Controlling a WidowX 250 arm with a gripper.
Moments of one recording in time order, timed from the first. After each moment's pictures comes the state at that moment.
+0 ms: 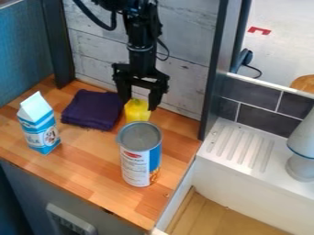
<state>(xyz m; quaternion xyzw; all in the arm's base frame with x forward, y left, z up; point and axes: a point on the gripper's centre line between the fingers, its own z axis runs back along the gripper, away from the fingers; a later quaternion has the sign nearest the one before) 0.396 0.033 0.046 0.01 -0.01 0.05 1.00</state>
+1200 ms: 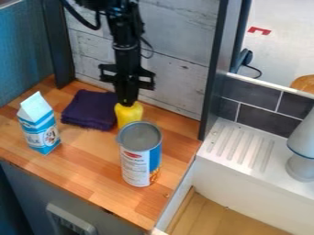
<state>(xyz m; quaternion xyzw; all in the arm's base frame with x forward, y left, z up) 0.393 0.063 0.043 -0.01 0.00 0.08 1.00</state>
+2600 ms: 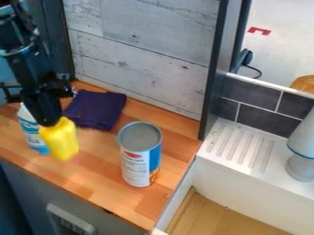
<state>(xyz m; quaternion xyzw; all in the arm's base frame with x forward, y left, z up) 0.251 0.095 0.082 -0.10 -0.02 0.16 0.98</state>
